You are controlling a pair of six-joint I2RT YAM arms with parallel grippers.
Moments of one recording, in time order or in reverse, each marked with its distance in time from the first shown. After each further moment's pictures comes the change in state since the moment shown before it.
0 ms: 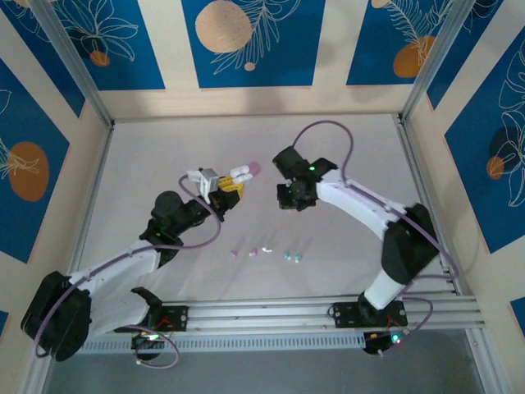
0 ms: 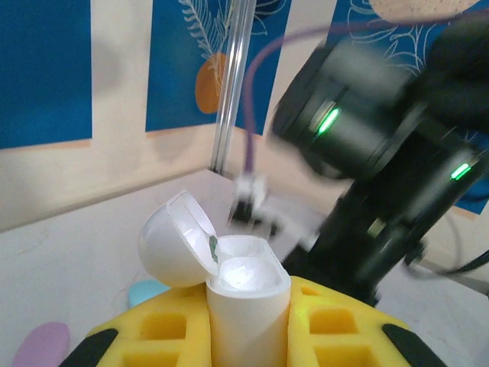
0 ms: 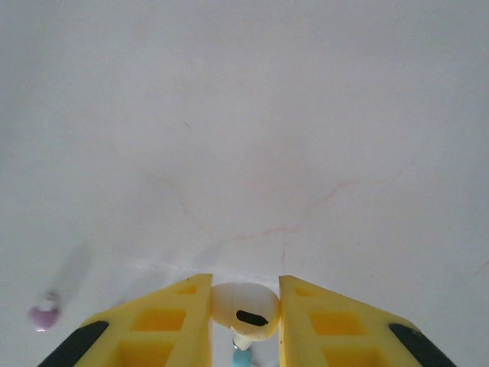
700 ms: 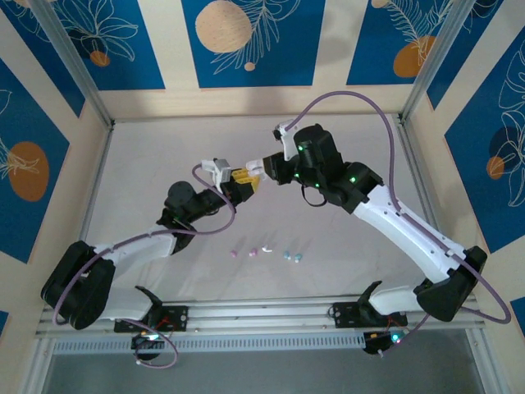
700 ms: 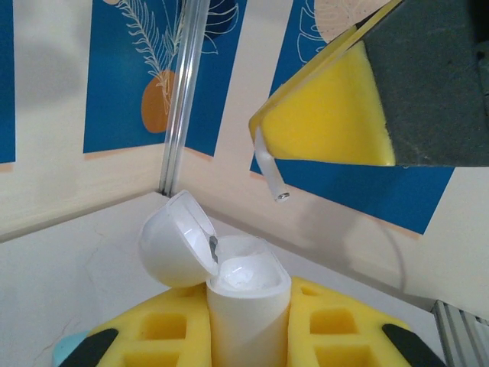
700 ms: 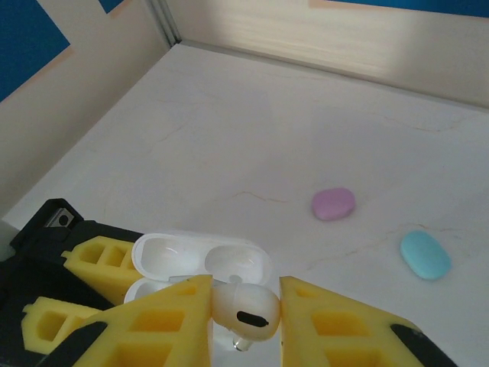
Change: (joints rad) left arm -0.028 0.200 0.098 0.205 0.100 -0.085; right arm 0.095 -0.248 0.105 0.288 -0.032 -0.296
